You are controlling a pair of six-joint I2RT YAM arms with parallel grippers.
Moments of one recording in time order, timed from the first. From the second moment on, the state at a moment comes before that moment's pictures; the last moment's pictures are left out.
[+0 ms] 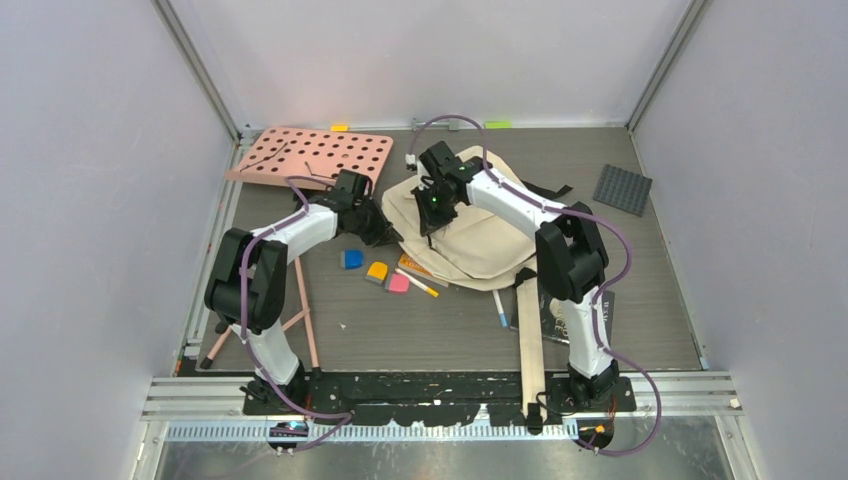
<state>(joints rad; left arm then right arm) -0.34 1.76 1.12 -0.32 0.32 -0.92 0.63 2.12 1.80 -0.76 -0.23 0.21</state>
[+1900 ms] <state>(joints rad) -0.33 1.96 1.40 -0.33 0.28 -0.86 0.65 1.42 1.26 -0.74 0.08 0.25</state>
